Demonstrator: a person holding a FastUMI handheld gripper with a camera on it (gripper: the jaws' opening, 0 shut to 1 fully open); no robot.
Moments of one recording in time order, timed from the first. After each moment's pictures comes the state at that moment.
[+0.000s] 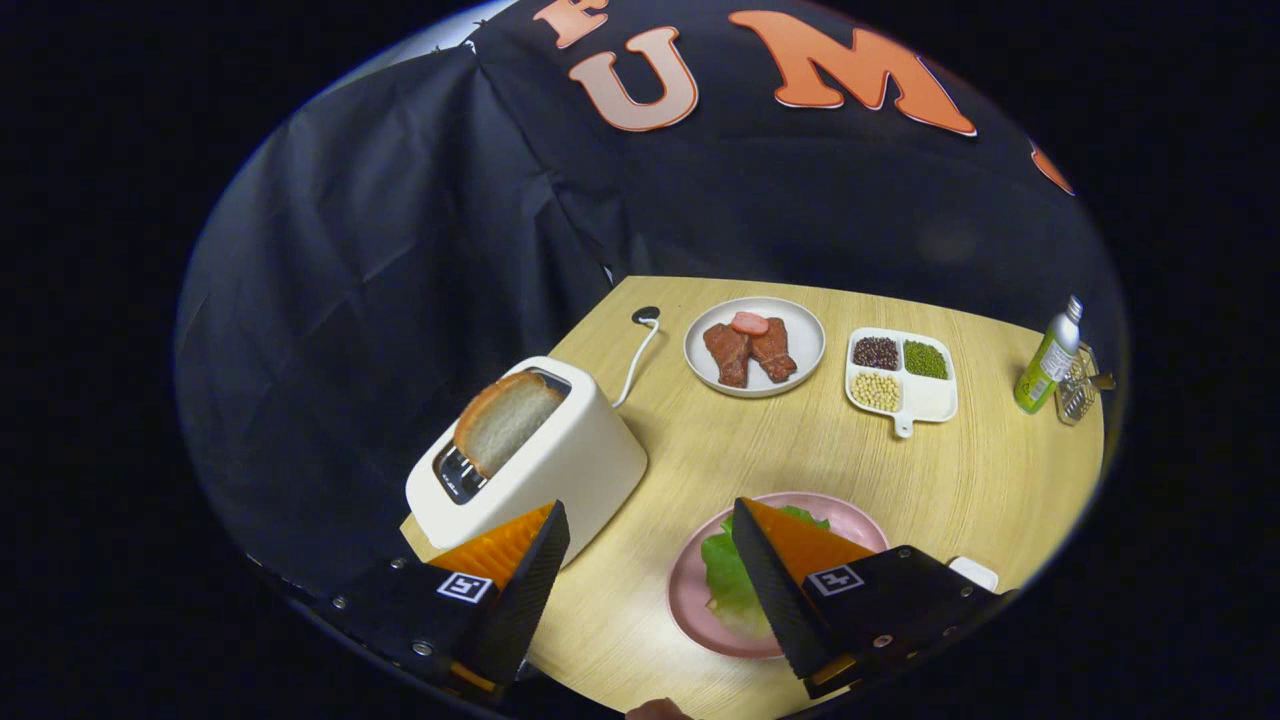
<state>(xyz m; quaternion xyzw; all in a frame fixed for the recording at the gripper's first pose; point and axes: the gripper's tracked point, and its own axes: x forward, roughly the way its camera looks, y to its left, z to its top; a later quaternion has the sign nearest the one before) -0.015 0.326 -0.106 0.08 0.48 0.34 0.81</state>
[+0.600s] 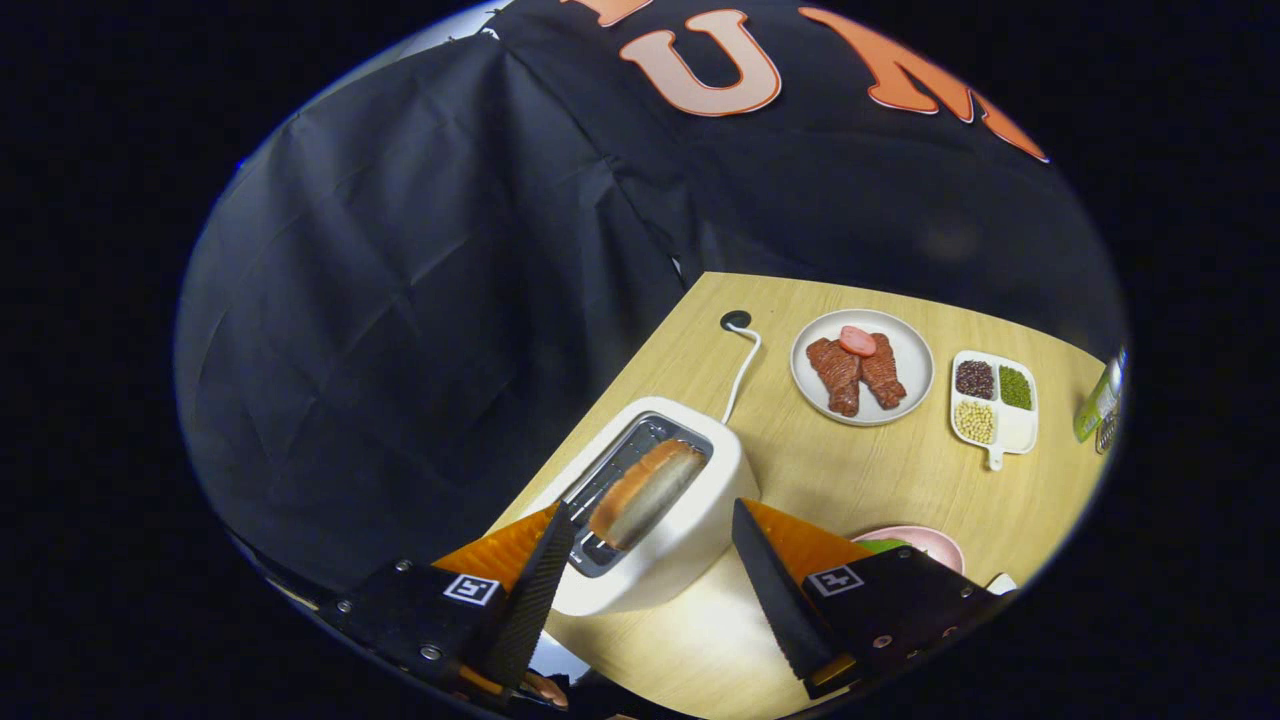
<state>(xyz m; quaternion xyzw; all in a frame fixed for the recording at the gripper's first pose) -0.021 0.436 -0.067 0.10 0.51 0.39 0.76</state>
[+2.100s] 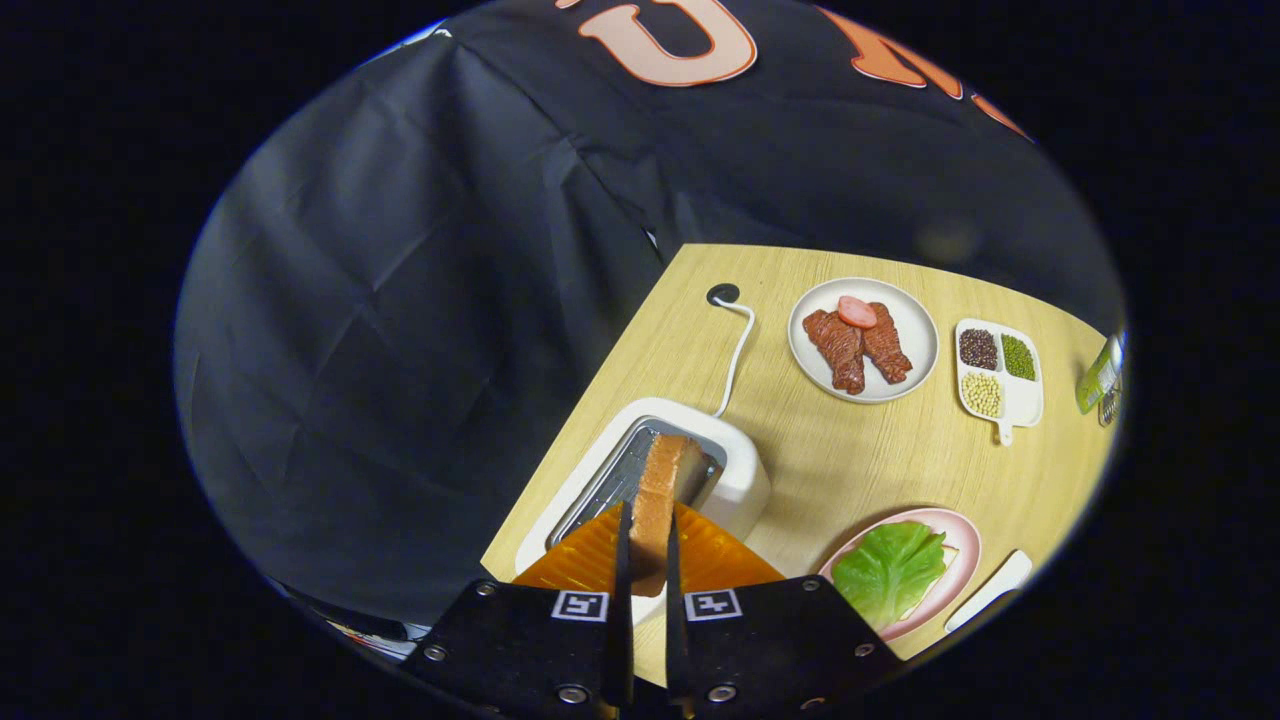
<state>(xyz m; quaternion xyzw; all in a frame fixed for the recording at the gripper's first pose) -0.008 0.441 -0.073 0.11 0.55 0.35 0.75</state>
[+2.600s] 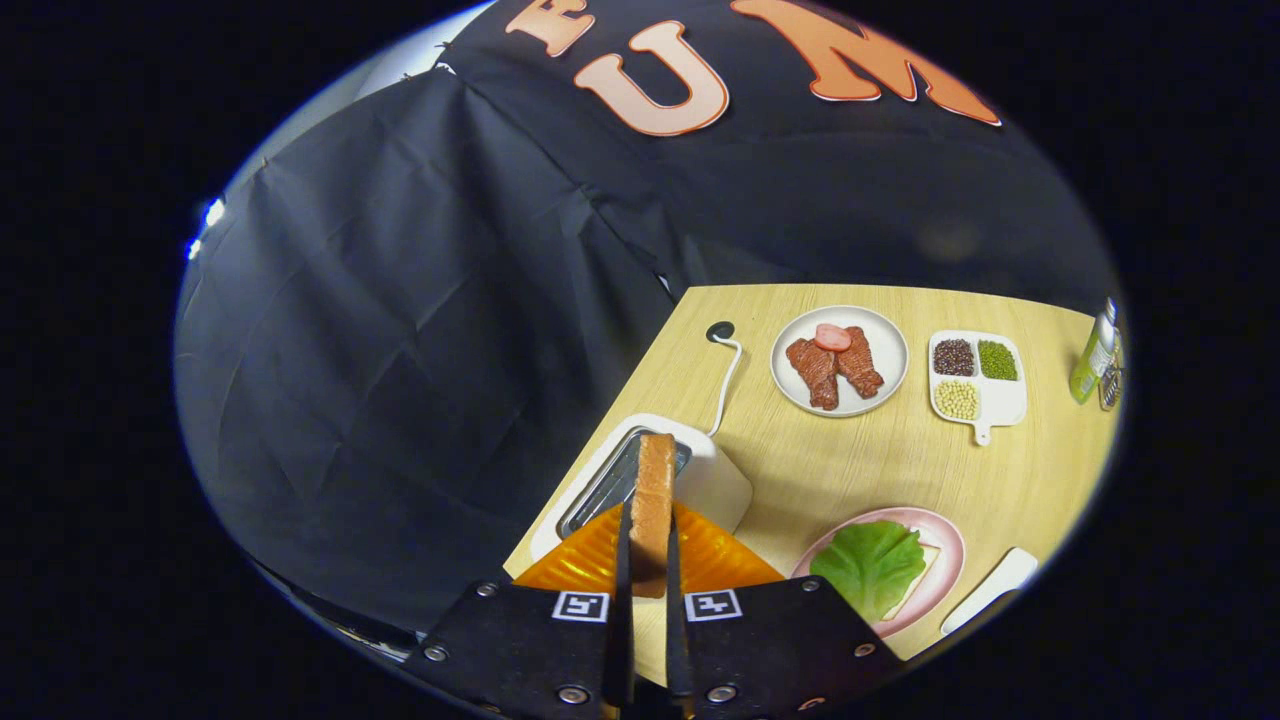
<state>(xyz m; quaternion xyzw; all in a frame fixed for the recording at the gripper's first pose) -0.004 0.379 -0.044 0.16 0.50 0.37 0.77</state>
